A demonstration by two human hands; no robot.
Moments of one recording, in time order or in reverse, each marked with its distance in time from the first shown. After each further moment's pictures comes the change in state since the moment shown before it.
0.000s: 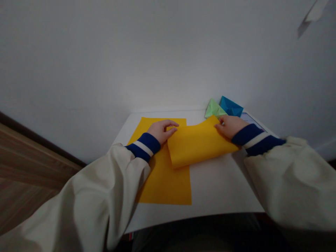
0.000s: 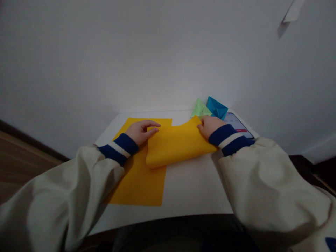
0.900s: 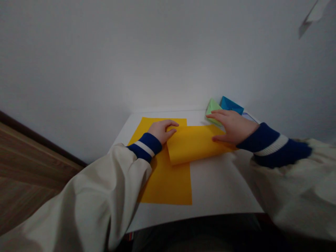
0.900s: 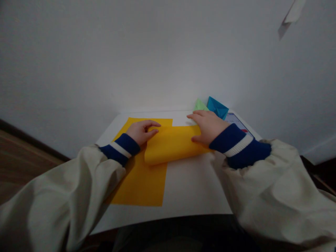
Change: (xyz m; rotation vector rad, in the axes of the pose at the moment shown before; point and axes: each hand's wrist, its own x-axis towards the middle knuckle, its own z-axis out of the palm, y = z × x) left_hand 0.005 -0.002 0.002 0.119 0.007 0.029; right_hand -0.015 -0.008 -0.018 0.060 0.133 -0.424
